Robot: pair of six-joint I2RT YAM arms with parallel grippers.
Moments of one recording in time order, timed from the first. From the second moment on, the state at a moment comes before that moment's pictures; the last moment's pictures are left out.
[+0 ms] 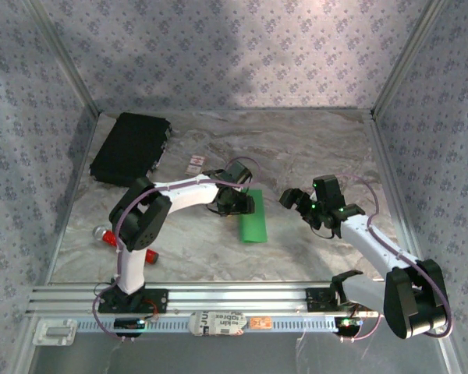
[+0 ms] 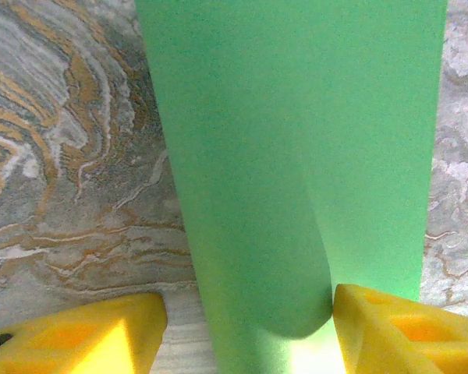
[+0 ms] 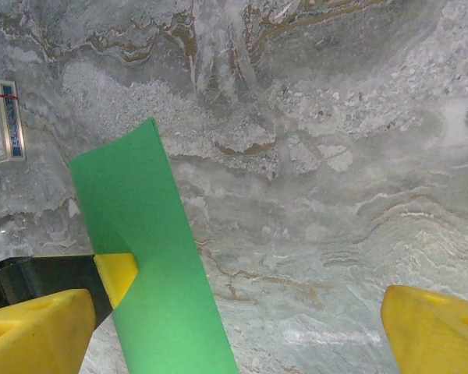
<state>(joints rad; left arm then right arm) -0.81 1.97 1.30 -0.55 0.14 -0.77 0.29 1.12 0.58 -0.34 -0.26 0.82</state>
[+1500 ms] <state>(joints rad) -0.81 1.97 1.30 -0.55 0.13 -0.76 0.45 1.64 0.76 -0.13 -0.51 0.77</state>
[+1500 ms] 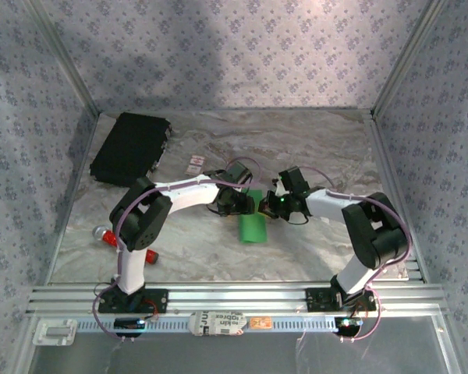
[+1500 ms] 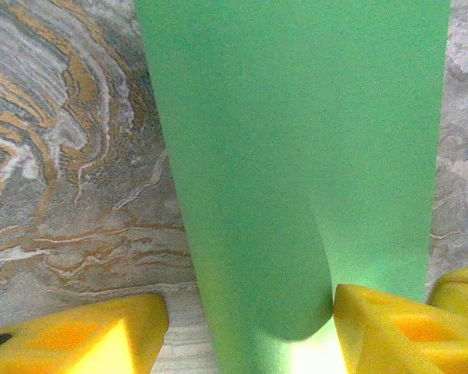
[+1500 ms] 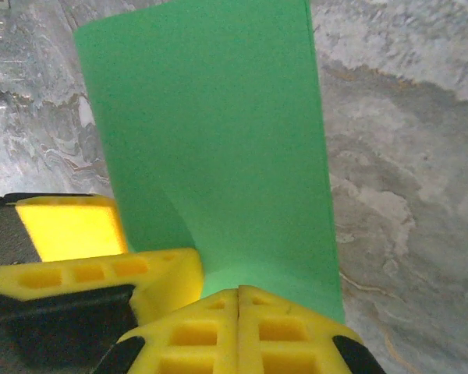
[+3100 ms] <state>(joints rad) -0.71 1.79 0.93 0.12 0.52 -1.00 0.44 1.75 0.86 -0.26 -0.51 0.52</state>
